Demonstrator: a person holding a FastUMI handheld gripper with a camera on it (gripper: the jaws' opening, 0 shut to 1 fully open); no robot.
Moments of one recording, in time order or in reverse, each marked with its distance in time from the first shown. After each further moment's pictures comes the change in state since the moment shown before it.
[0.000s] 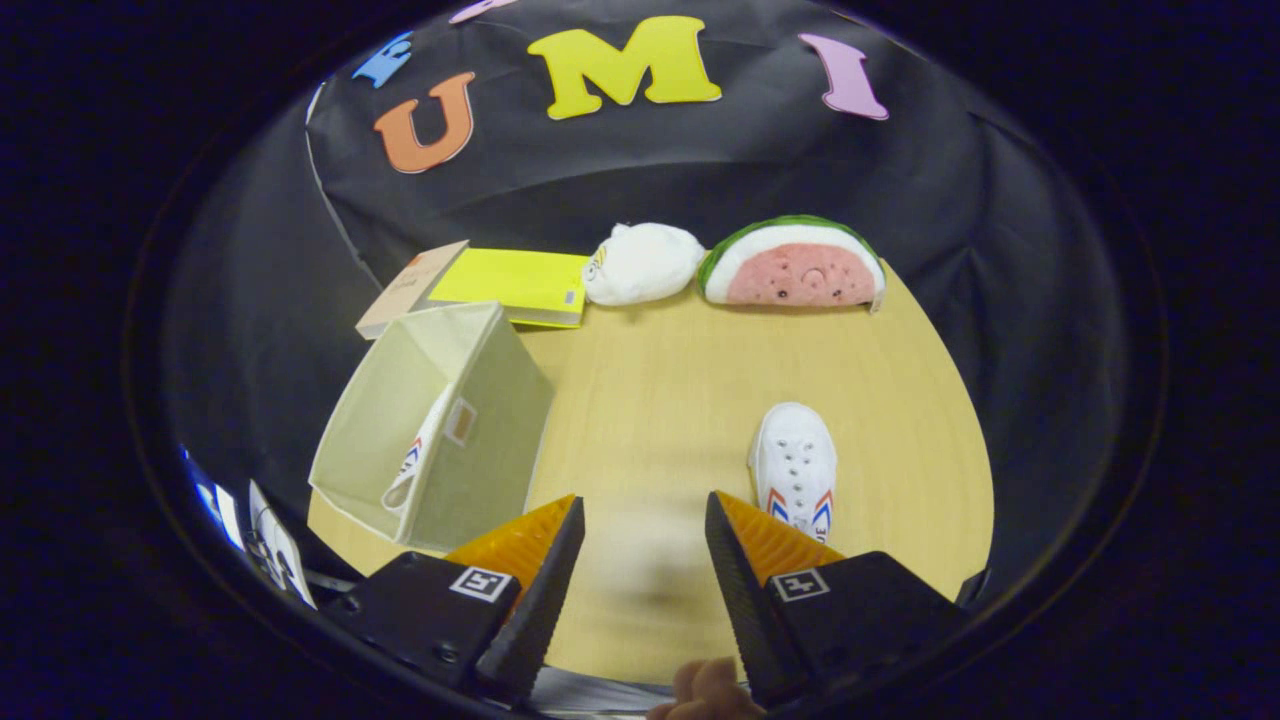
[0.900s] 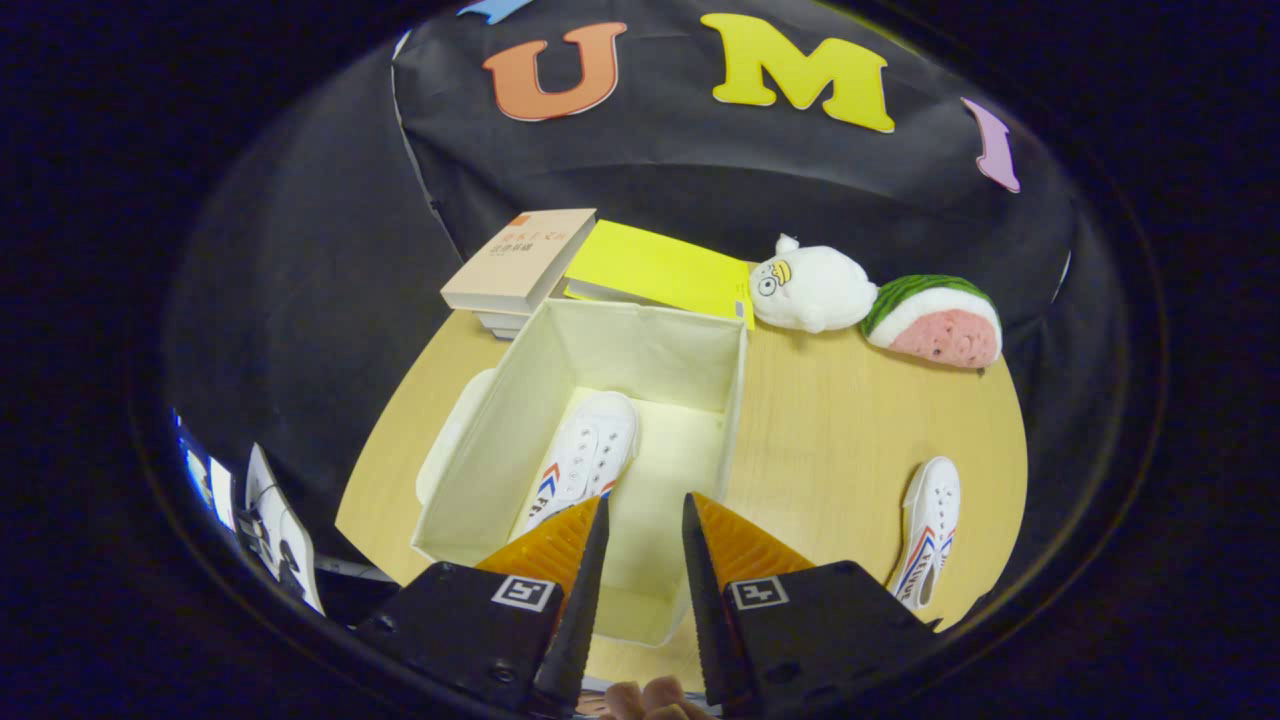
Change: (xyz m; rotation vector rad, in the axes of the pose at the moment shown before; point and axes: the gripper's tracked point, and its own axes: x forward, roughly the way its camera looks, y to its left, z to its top) arm 0.010 0.220 0.029 -0.176 0.024 0.066
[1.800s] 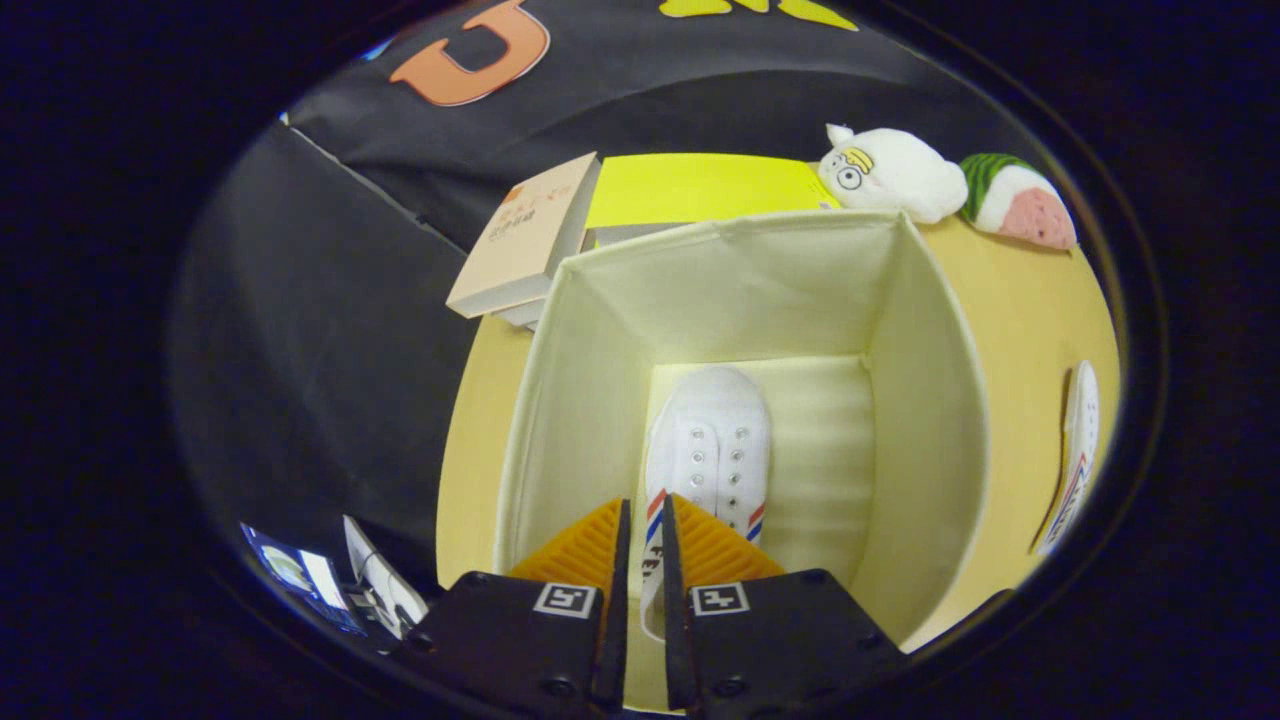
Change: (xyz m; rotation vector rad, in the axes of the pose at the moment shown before) arm 0.101 0.088 0.009 0.215 0.197 0.214
